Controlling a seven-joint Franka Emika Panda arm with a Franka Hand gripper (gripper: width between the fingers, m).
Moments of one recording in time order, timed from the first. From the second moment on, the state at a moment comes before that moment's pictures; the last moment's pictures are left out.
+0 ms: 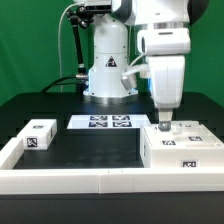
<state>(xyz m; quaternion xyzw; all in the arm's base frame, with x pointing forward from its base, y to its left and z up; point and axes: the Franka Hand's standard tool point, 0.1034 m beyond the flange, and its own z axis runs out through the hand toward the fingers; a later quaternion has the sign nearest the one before) 0.555 0.058 0.076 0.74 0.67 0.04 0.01</state>
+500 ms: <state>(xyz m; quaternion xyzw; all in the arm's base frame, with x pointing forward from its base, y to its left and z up) 0.511 0.060 0.103 0.77 0.64 0.05 0.03</state>
